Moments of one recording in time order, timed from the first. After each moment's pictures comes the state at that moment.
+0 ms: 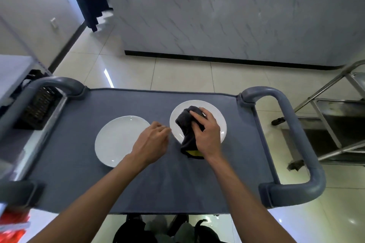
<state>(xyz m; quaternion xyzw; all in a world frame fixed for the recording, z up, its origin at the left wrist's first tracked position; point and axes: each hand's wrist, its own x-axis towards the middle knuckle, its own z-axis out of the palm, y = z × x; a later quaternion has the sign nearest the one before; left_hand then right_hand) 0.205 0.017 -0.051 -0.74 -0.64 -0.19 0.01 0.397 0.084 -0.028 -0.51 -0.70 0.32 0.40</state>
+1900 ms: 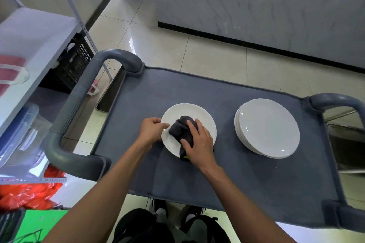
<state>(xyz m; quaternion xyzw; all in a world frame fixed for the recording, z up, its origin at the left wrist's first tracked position) 0.014 -0.037 -0.088 -0.13 -0.76 -0.41 -0.48 0.203 -0.004 -0.109 -0.50 -0.82 0.29 0.08</state>
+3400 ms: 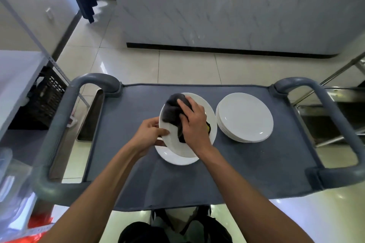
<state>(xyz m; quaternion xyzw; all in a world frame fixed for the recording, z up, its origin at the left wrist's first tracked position) 0.027 -0.036 -0.012 -0.31 -0.60 -0.42 -0.61 0.180 0.025 -0.036 -0.49 -0.78 0.19 0.34</state>
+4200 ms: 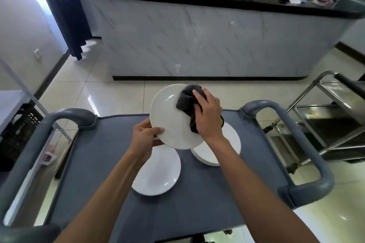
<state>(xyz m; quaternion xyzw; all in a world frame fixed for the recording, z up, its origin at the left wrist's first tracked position) 0.109 0.021 0.055 -0.26 -0.55 -0.57 -0.55 0.287 0.116 0.055 -0.54 -0.74 0.05 0.40</state>
